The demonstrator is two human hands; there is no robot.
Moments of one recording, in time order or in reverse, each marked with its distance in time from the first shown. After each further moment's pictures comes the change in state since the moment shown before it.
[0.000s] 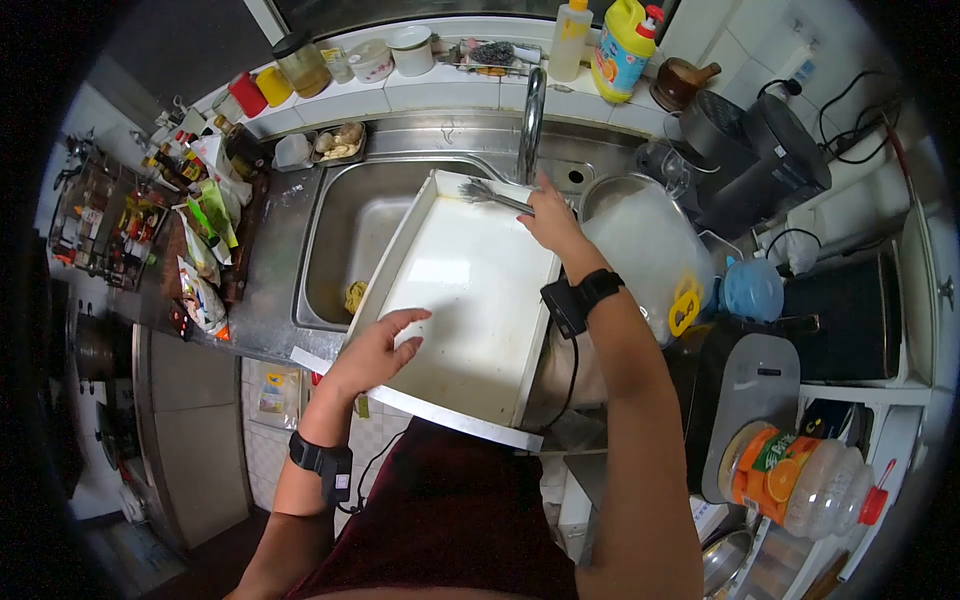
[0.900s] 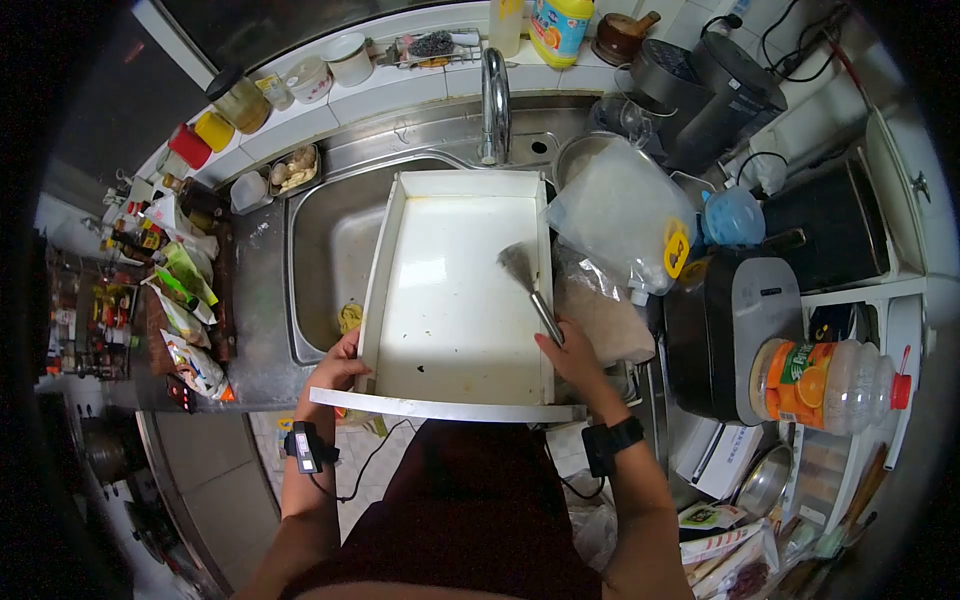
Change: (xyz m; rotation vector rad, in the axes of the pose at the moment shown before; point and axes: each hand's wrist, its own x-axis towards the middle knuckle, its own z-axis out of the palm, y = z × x) left_hand 0.000 -0.140 -0.055 -0.958 -0.320 -0.218; right_hand -0.242 -0.078 0.051 0.595 0.077 0.512
